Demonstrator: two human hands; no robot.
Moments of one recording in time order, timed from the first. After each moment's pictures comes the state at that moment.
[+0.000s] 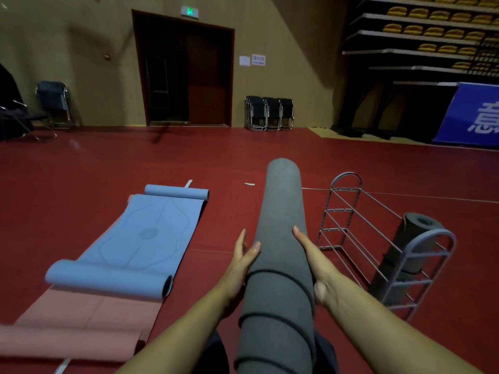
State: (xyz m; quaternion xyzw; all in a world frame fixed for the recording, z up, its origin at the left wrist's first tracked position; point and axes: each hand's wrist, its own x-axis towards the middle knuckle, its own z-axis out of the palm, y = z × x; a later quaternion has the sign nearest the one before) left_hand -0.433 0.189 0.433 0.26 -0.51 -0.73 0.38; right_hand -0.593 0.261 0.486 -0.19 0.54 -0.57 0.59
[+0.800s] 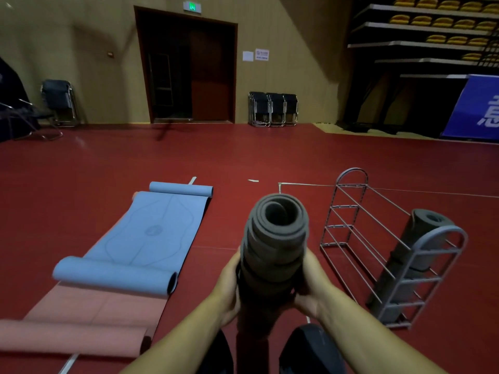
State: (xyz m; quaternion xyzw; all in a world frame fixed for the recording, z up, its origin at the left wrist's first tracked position) left_hand -0.426 0.207 0.439 0.34 -0.34 -0.79 0.39; right_hand -0.557 0.263 0.474 -0.19 0.51 -0.59 0.60
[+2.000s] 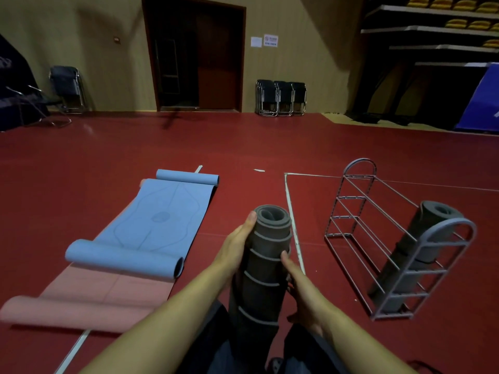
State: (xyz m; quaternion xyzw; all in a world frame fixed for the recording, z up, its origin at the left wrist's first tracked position) left_hand -0.409 0.184 0.456 0.37 -0.57 -0.65 0.36; right_hand -0.554 0.282 0.409 -0.28 0.62 -0.49 0.55
